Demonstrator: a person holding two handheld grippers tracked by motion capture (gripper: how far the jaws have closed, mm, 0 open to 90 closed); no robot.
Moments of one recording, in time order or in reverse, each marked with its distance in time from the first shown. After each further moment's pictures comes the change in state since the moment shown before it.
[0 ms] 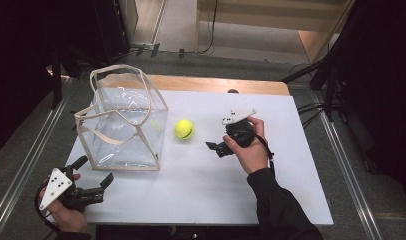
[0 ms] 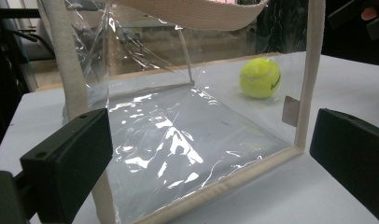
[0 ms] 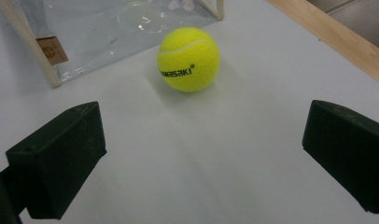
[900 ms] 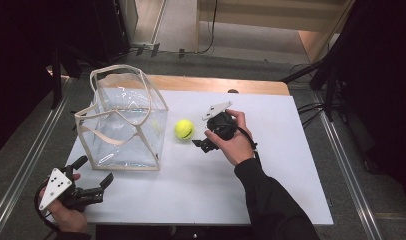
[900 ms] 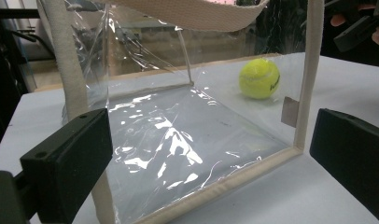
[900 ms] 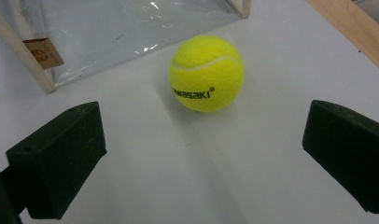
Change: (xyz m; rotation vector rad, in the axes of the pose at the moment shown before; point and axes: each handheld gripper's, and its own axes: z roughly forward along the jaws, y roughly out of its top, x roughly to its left) left arm 0.001 0.000 0.000 -0.001 -0.006 0.001; right arm 0.006 0.031 0.039 0.096 0.040 -0.074
